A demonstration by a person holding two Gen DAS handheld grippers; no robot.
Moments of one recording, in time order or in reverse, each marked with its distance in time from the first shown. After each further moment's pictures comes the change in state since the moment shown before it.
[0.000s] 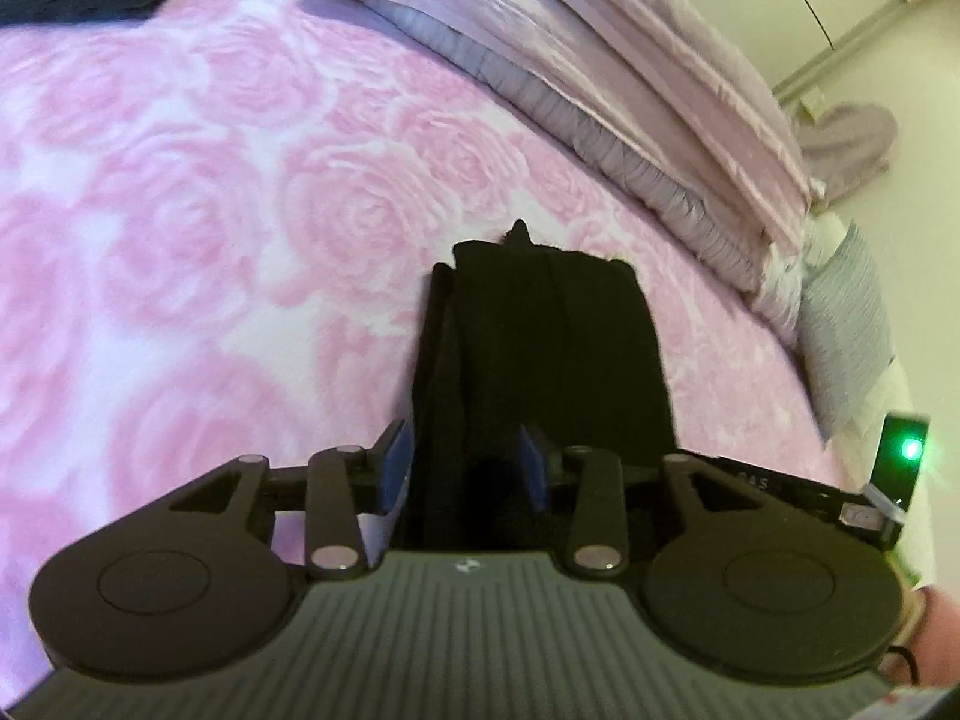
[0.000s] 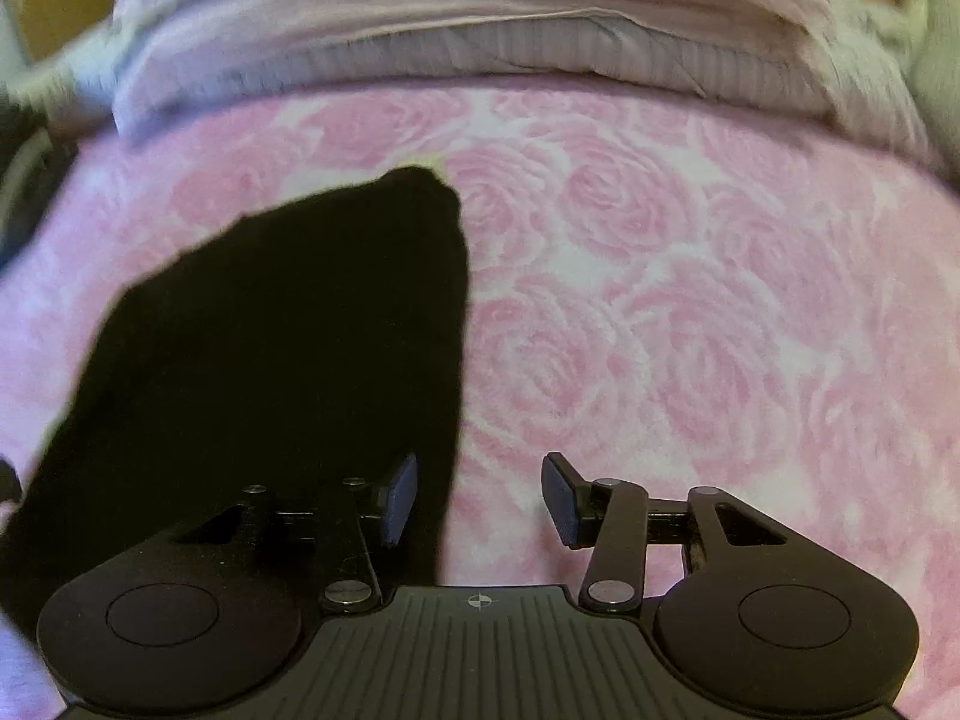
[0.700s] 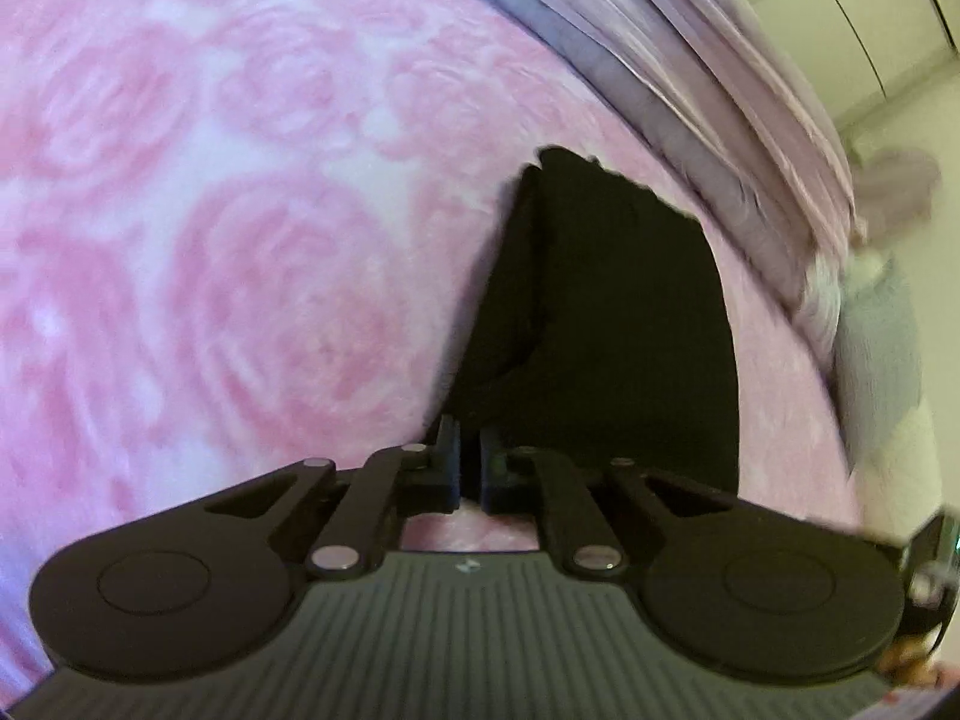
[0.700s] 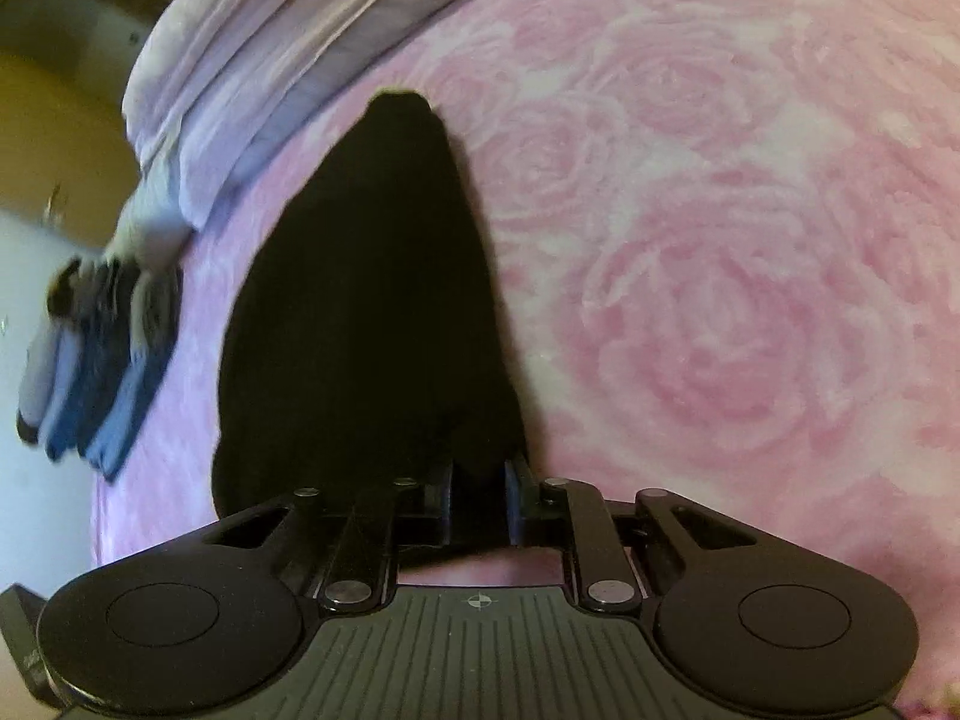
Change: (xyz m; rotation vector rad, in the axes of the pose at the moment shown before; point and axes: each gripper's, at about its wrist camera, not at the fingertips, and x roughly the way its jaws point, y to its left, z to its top) left arm 0.011 0.025 -0.079 -0.140 -0.060 0.067; right arm -0.014 -0.057 -0.084 0.402 0.079 0.390
